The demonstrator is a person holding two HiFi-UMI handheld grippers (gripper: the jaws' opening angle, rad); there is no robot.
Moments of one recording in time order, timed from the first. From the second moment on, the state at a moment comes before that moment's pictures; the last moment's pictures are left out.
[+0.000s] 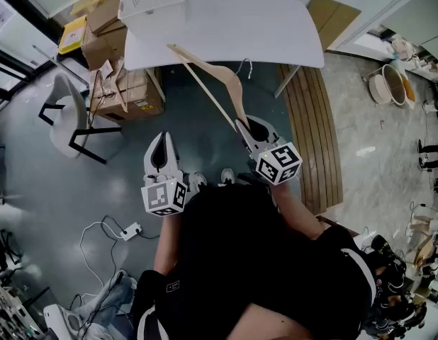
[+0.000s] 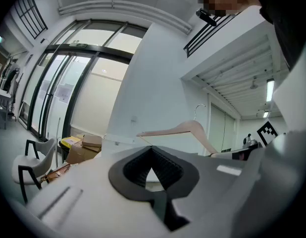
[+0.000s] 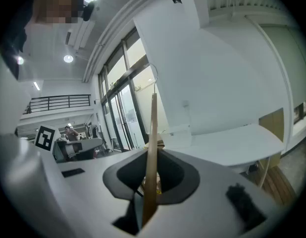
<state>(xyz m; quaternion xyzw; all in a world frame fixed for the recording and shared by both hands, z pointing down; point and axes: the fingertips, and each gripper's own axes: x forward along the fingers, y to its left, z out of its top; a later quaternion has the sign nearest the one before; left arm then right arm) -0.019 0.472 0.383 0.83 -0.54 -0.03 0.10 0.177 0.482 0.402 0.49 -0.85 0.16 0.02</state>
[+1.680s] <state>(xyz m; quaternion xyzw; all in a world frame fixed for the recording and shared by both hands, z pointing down) 0.031 0.469 0.390 0.82 -0.57 -0.01 0.10 0.221 0.459 0.409 0.45 -0.88 0.18 0.00</state>
